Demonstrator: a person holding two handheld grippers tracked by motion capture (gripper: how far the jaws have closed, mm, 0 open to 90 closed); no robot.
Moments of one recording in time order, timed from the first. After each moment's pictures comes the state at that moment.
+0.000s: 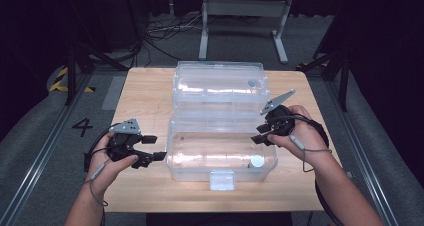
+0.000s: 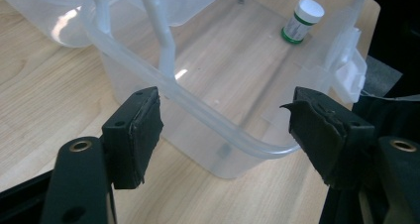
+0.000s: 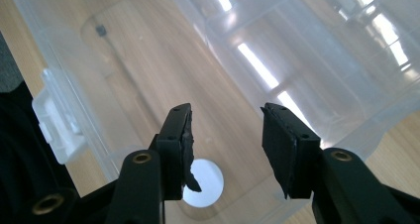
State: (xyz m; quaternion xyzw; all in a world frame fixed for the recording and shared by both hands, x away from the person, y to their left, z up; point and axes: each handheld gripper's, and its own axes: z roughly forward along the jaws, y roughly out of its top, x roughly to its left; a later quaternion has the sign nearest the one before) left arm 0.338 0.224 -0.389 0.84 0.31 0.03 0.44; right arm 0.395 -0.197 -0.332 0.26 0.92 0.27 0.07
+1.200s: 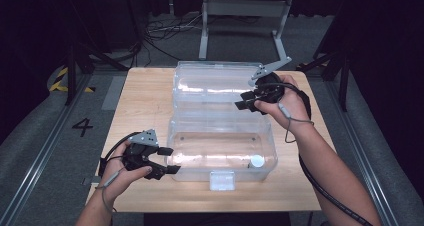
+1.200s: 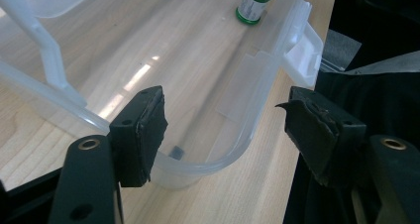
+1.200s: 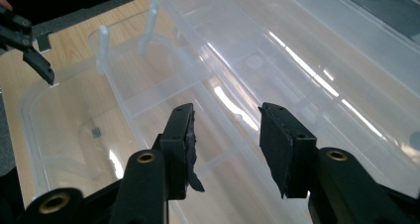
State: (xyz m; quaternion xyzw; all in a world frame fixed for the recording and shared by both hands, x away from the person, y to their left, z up) left arm 0.327 0.187 -0.401 0.87 0.25 -0.01 0.42; right arm 0.451 -0.166 -0.292 0.24 0.89 0.38 0.10
